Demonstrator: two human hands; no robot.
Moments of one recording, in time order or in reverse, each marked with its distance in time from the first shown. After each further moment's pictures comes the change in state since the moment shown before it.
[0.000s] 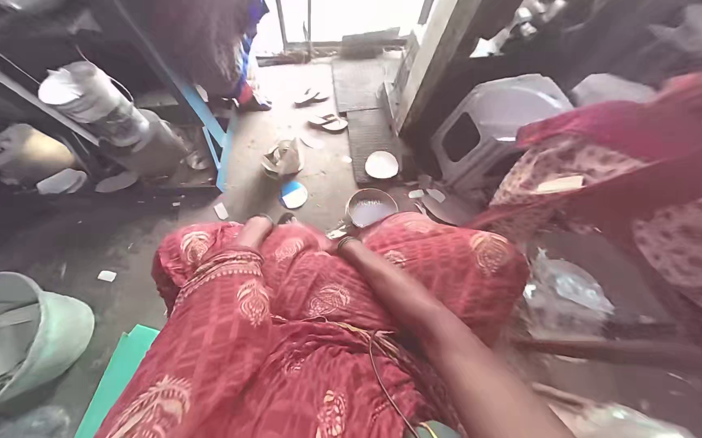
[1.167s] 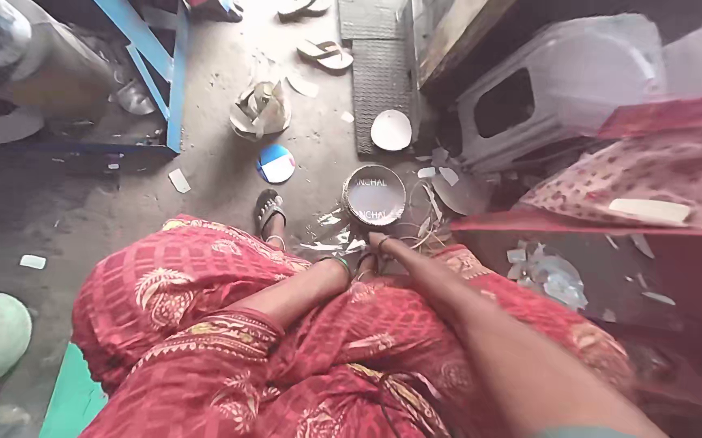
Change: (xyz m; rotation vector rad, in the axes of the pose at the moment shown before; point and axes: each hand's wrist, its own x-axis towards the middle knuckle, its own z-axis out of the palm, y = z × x) left_hand 0.049 0.120 0.052 0.501 -0.609 0.816; right_hand 0.066 0.168 0.025 -0.023 -0.651 0.605
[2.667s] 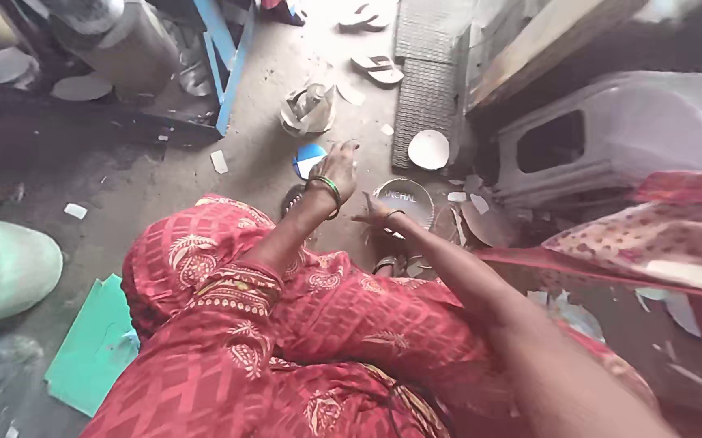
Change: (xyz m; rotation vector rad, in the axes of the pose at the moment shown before) left_hand -0.048 -0.120 -0.043 -0.612 1.243 -0.254; right_hand -0.024 -0.100 -0.077 0.149 0.280 -0.406
